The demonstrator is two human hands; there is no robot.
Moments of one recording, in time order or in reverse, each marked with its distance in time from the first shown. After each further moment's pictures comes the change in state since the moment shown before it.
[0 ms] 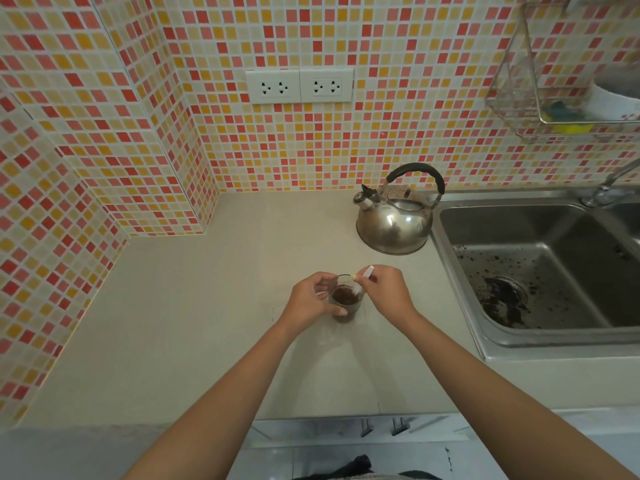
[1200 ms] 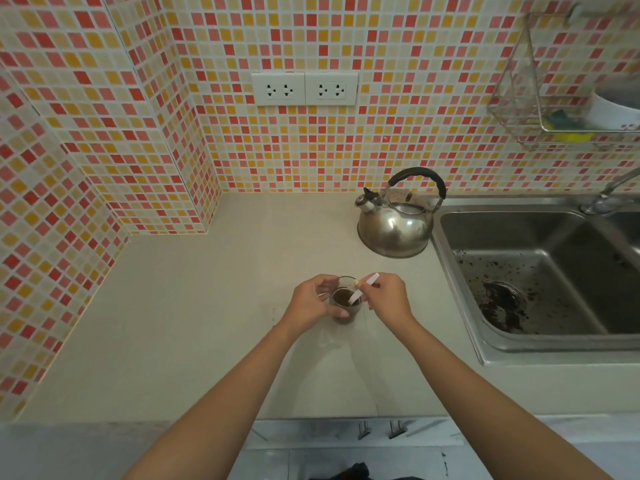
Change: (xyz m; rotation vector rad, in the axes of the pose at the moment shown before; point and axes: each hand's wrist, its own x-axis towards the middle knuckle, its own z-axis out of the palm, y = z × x) left_hand 0.001 -0.003 0.002 0.004 -0.010 -0.003; right_hand -0.007 -0.003 0.005 0.108 0.042 0.169
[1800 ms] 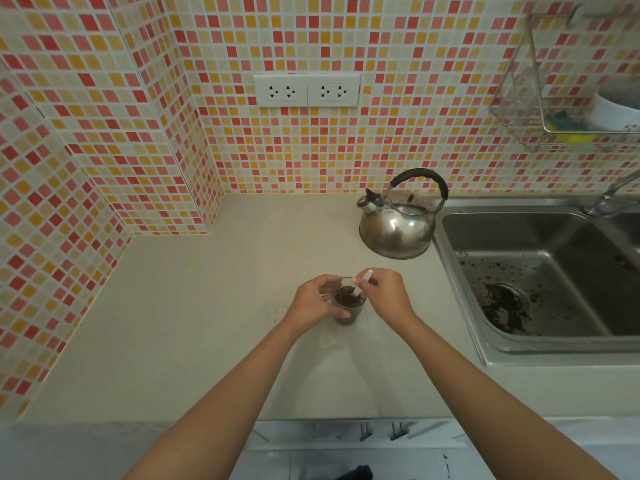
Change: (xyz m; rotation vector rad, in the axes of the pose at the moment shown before) left_hand 0.000 0.003 -0.001 0.019 -0.018 0.009; right_hand 0.002 -0.008 -0.002 -0.115 -0.063 -0.132
